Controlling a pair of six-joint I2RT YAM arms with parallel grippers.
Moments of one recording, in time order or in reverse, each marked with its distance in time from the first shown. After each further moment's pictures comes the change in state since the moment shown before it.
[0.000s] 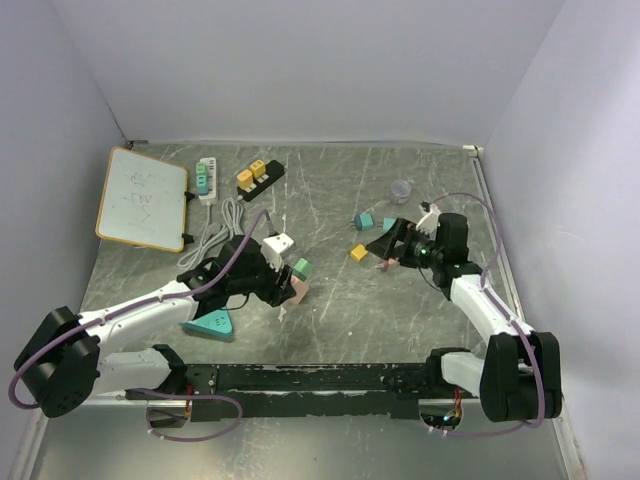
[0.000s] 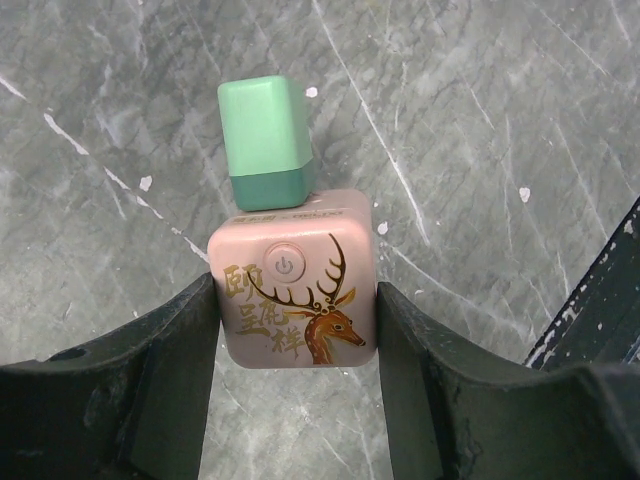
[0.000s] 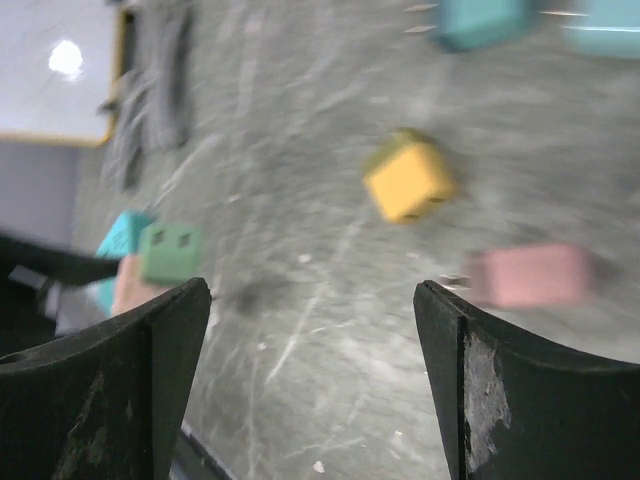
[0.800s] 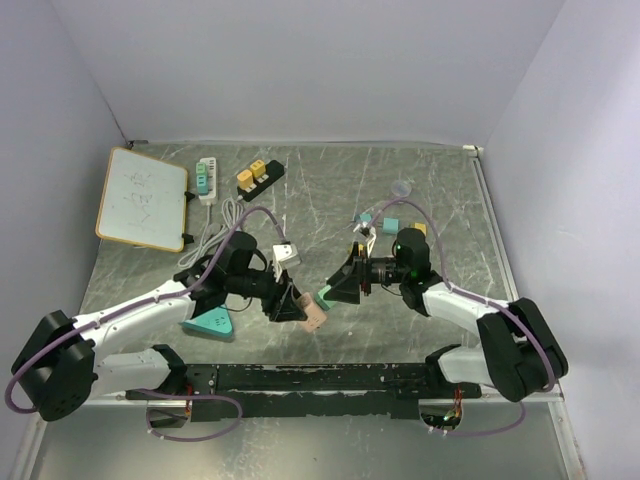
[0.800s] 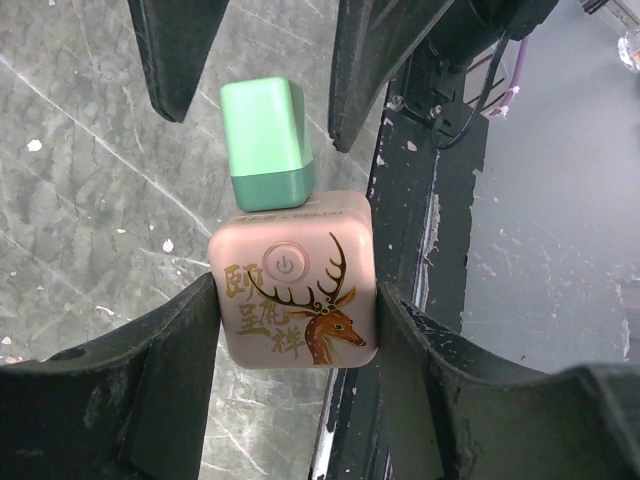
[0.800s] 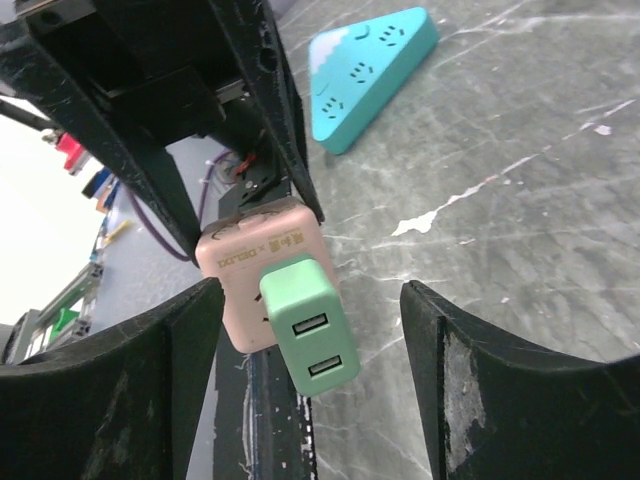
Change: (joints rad) left arm 0.009 -0.022 0.022 0.011 0.521 0.021; right arm 0.382 0.111 -0.143 0.581 -0.548 -0.074
